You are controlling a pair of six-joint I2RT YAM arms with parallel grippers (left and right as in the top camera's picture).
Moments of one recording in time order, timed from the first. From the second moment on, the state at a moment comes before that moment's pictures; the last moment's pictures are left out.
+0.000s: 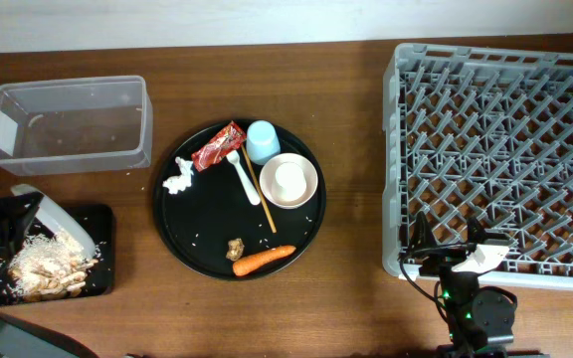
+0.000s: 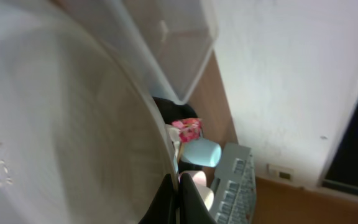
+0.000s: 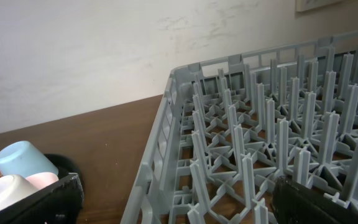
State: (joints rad) left arm 0.96 1.61 1.29 -1.01 1.00 -0.14; right arm 0.04 0.01 0.01 -0.07 0.06 0.25
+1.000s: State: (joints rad) left arm 1.06 1.61 1.29 -1.15 1.16 0.03; right arm 0.04 0.01 0.01 -0.07 0.06 0.25
